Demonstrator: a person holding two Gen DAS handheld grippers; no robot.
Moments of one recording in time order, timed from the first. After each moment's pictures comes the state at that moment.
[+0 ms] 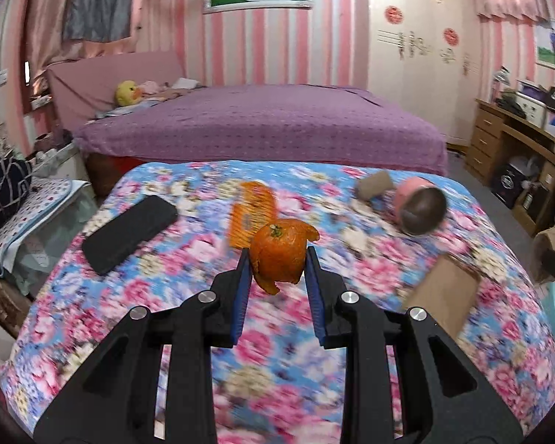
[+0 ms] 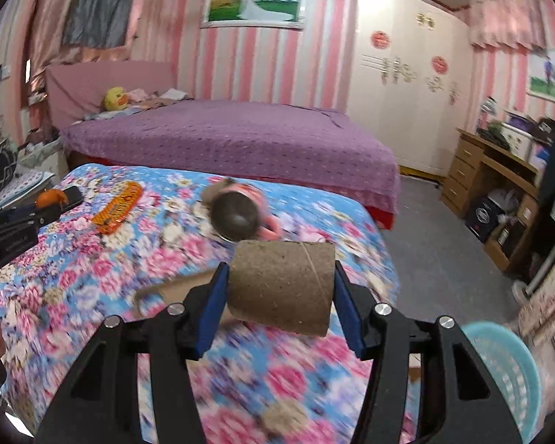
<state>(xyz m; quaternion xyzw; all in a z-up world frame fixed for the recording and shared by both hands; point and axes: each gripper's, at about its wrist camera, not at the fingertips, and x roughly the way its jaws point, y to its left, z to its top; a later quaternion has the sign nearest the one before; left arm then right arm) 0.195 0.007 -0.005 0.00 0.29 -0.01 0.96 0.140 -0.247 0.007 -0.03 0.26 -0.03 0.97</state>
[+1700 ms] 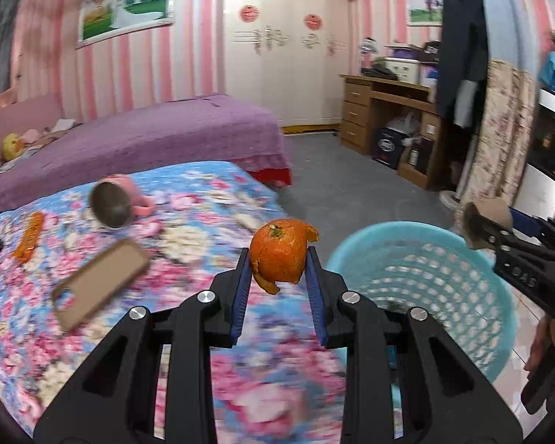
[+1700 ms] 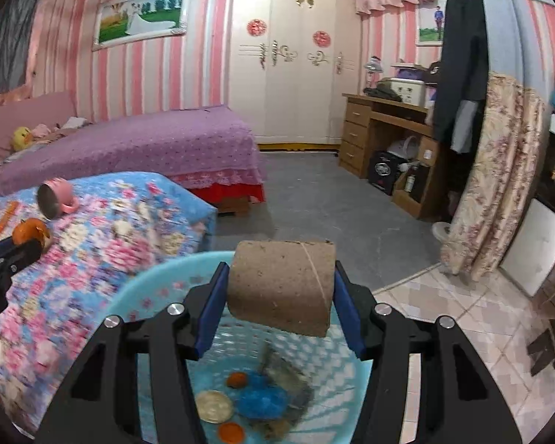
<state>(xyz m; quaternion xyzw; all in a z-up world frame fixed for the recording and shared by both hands) 0.082 -0.312 -0.023 0.07 0.26 -0.24 0.93 0.024 -0.510 -0.023 0.03 0.25 -0.22 0.94</state>
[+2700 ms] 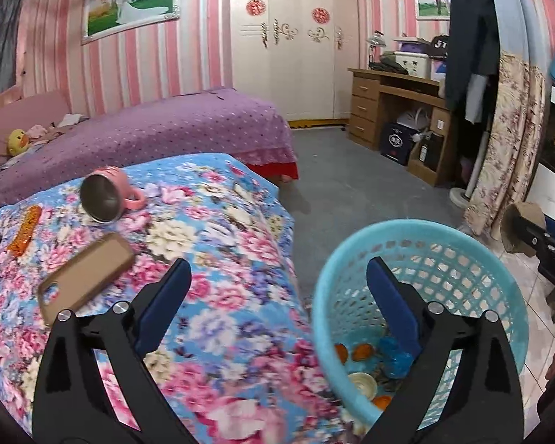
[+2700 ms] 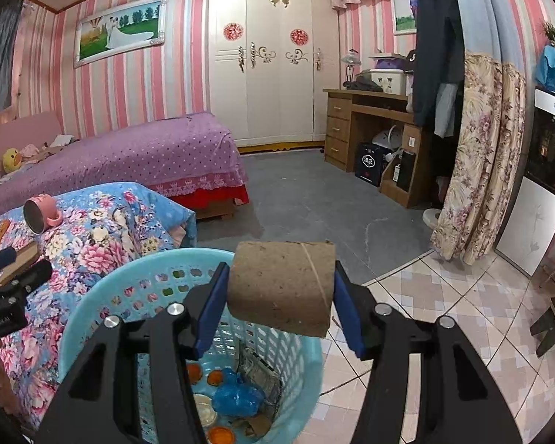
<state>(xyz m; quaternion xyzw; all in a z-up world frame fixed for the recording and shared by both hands) 0.097 -0.327 -0.033 0.07 0.26 -0.20 0.94 0.003 -0.547 -0.030 0.07 0.23 -0.23 0.94</state>
